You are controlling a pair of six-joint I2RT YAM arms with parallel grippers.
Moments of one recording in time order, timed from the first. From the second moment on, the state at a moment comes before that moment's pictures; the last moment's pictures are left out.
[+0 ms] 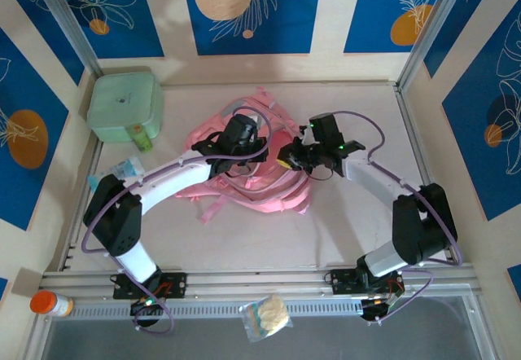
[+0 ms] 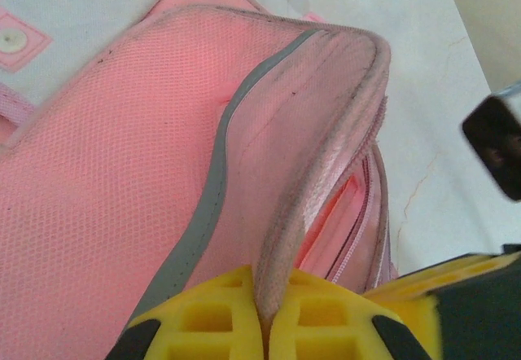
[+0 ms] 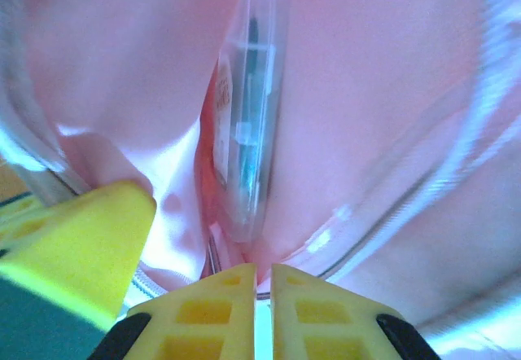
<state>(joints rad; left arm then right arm) -0.76 1.66 1.26 -0.29 0.01 -0.63 0.40 1.48 1.00 -0.35 -0.57 0.92</state>
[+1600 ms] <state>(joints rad) -0.58 1.44 0.70 0.11 0.12 -1.03 0.93 1.79 1.33 -0.87 0.16 0.98</state>
